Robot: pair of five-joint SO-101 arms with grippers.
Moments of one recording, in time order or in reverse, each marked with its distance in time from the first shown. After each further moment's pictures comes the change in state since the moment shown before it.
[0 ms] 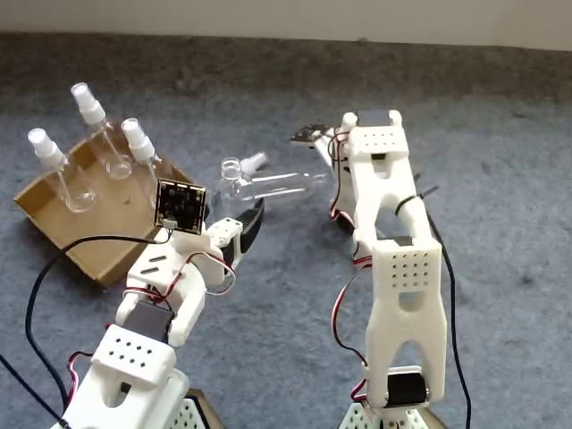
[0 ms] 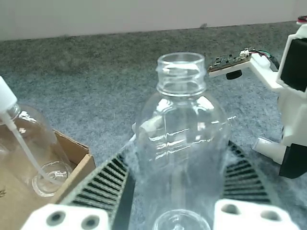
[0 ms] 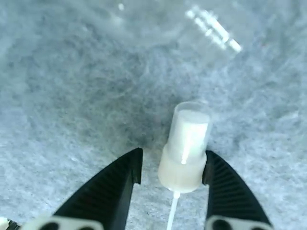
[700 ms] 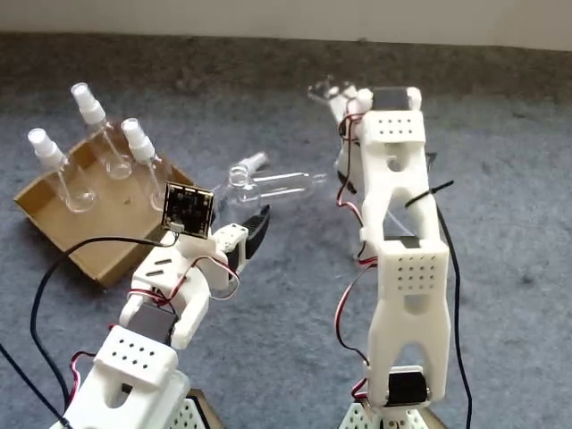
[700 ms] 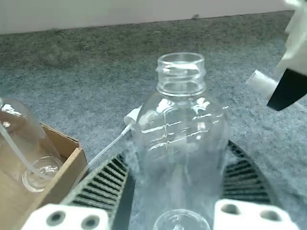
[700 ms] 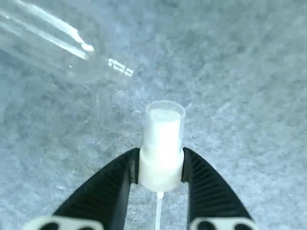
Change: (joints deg) left arm 1.8 0.0 1.2 0.0 -0.1; right arm 0.1 -7.3 -14.0 -0.1 -11.9
